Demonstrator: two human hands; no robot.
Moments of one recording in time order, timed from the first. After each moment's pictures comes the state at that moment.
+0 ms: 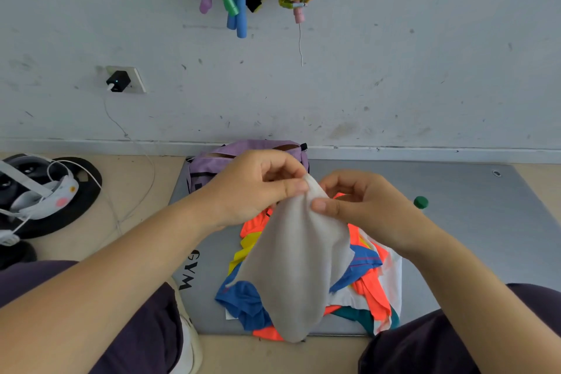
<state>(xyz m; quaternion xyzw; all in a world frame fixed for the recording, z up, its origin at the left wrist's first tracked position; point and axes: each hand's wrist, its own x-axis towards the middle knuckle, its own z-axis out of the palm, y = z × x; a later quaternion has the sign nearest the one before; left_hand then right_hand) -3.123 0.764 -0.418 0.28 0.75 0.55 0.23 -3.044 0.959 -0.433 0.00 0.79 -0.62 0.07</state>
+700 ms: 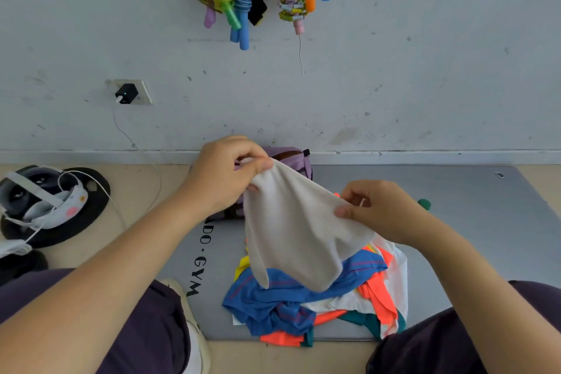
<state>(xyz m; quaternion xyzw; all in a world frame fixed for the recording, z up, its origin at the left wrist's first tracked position) -3.152 0.739 -0.422 0.27 0.83 0.48 0.00 -3.055 0.989 -0.454 0.05 0.94 -0.33 0.04</state>
